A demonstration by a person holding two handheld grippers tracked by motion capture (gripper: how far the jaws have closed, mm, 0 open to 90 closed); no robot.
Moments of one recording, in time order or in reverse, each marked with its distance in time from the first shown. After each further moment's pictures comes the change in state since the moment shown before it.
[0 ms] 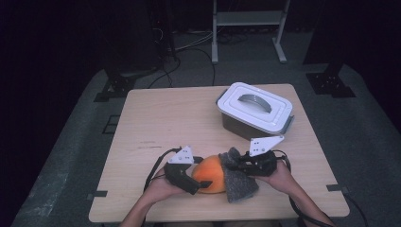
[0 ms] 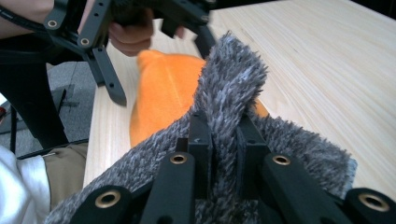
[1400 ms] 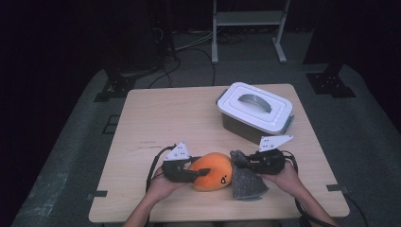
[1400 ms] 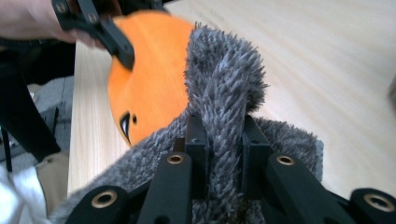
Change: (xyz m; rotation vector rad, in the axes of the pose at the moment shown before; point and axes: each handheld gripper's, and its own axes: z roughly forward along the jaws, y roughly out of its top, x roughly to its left) left arm 0.010 -0.010 -0.003 -0.080 0.078 -0.070; right arm -0.019 -0.028 -0.015 0.006 -0.059 0.165
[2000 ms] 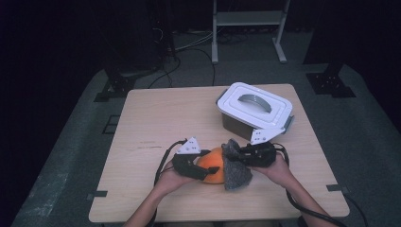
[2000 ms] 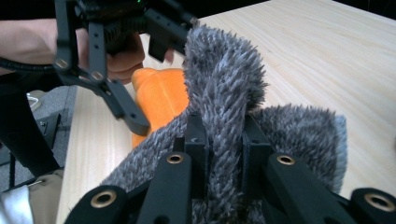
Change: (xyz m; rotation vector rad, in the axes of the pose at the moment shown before) left arm 0.004 0.017 0.025 0.024 -0.029 0.013; right arm -0.003 0.025 0.017 -0.046 0.029 -0.046
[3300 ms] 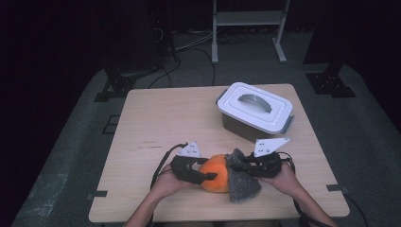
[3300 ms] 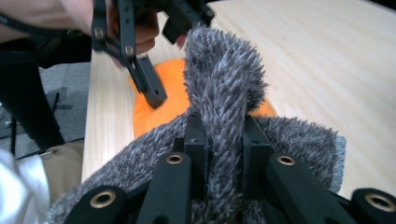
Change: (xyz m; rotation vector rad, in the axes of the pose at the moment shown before) left arm -0.008 -0.003 -0.004 0.094 -0.031 0.031; right arm 0.025 -0.009 -0.014 0.049 -0.006 -0.071
